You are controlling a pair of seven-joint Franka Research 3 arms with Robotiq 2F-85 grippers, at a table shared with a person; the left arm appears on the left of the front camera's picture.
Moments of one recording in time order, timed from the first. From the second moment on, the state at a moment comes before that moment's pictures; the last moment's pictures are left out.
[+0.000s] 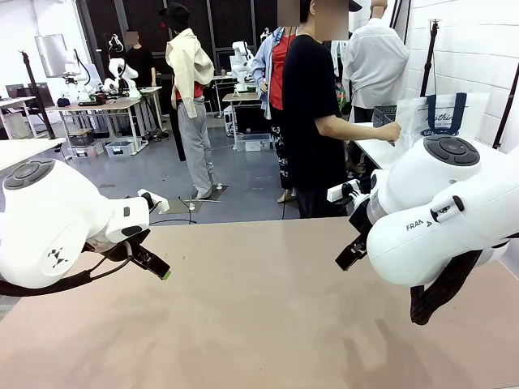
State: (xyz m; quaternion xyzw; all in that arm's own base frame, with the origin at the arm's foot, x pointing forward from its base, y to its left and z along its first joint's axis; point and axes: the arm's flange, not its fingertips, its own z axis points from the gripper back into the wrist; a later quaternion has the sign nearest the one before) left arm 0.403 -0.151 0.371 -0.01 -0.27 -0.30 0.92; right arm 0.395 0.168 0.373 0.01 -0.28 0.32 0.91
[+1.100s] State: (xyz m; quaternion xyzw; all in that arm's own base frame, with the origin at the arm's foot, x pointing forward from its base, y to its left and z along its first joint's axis) left arm 0.403 -0.151 0.371 -0.01 -0.27 -0.30 0.92; right arm 0.395 0.168 0.373 0.01 -0.28 0.32 0.91
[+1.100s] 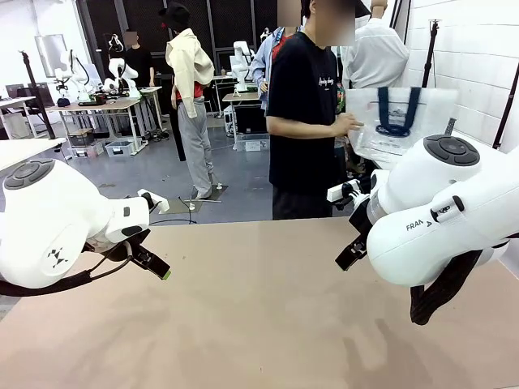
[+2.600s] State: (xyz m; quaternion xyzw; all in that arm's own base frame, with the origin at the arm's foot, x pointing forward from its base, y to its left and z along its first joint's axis) left arm 0.403 -0.151 0.371 -0.01 -0.27 -0.30 0.92; right arm 0.395 0.168 0.373 0.01 -0.28 0.32 0.91
